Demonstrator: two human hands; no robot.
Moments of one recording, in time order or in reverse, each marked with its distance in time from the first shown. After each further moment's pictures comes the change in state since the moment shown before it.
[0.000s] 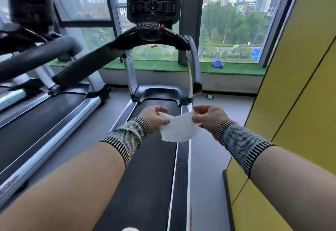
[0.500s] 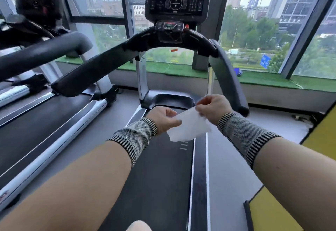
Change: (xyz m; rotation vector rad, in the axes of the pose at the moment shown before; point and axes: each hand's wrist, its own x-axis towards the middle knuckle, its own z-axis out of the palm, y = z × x) left_hand 0.197 -0.042 -0.119 0.340 0.071 0.147; right_hand 0.215 -0.057 0.125 -0.270 0.076 -0.176
